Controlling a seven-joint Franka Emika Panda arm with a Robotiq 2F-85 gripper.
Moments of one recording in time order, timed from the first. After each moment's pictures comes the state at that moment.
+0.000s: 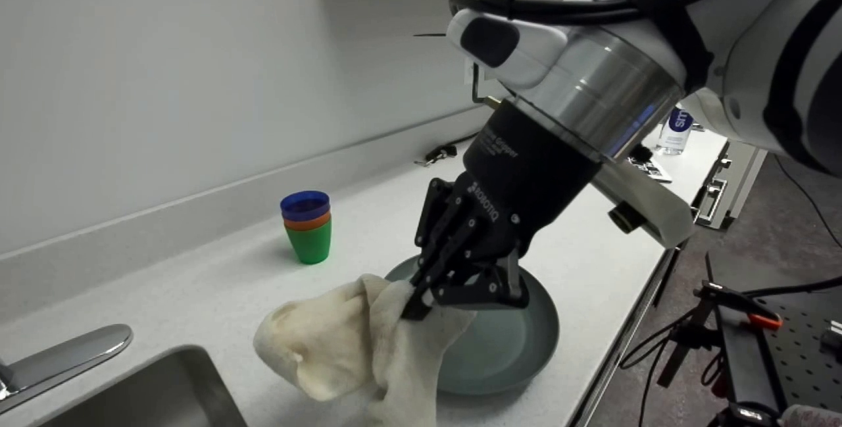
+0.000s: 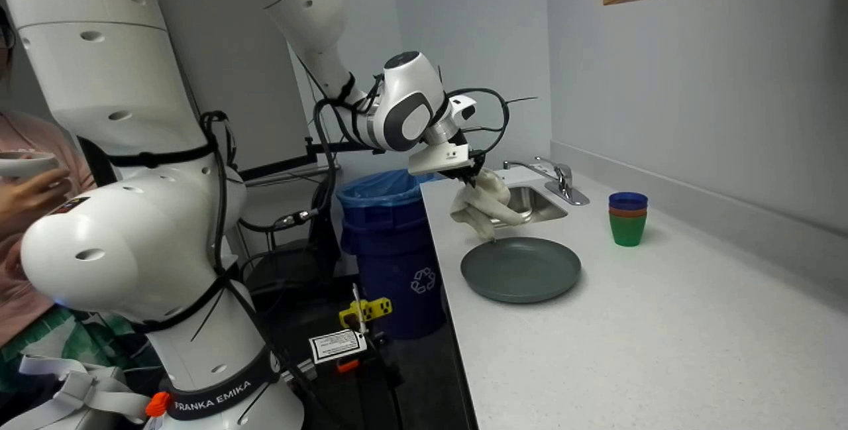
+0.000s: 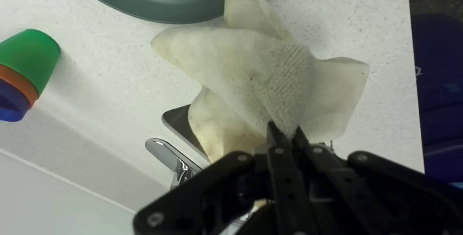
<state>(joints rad) -0.26 0.06 0.82 -2.51 0.10 3.13 -0.43</state>
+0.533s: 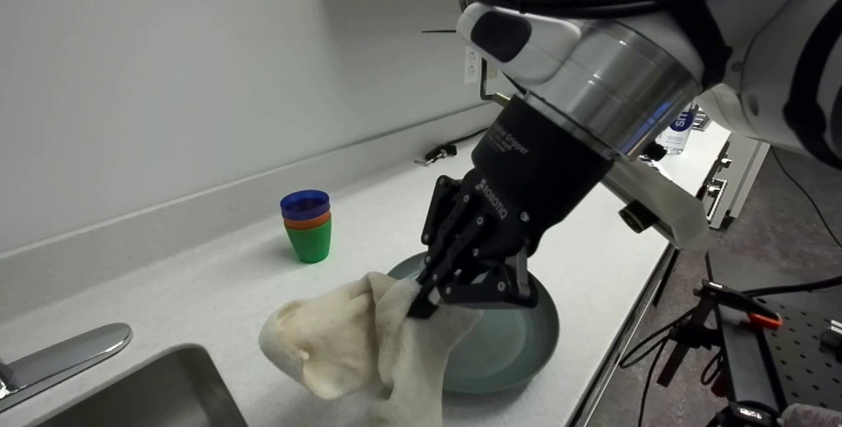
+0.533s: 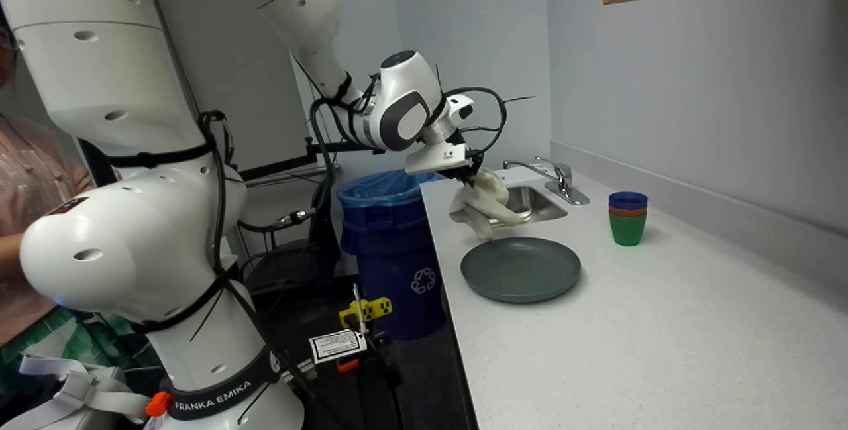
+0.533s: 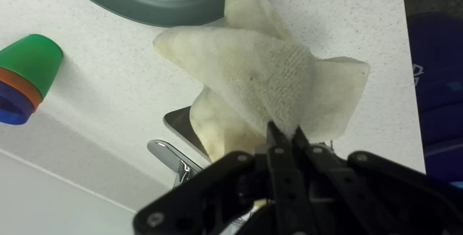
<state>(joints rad) -0.27 0.04 0.83 -2.52 0.12 3.13 -0.43</state>
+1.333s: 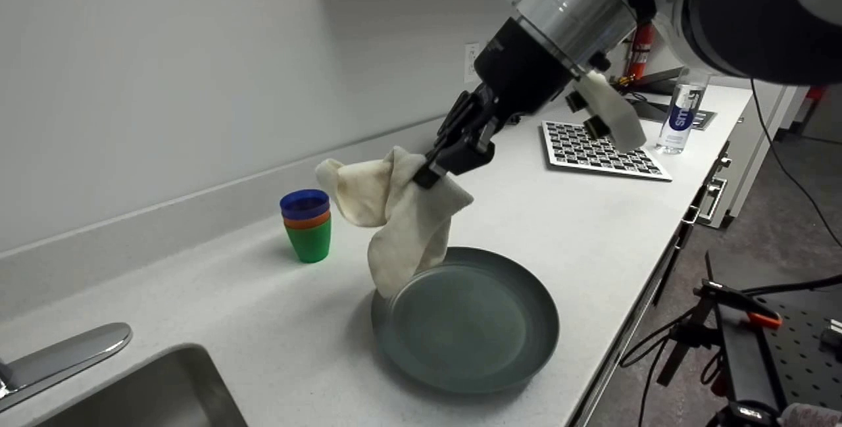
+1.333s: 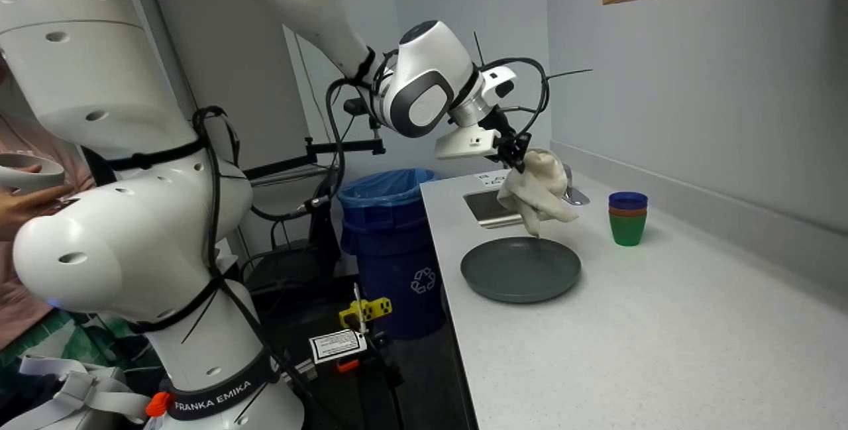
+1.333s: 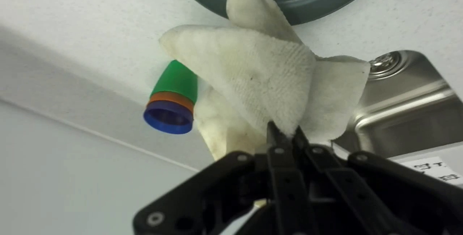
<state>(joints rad) -0.36 -0.07 0.74 -2.52 0.32 3.13 -0.45</state>
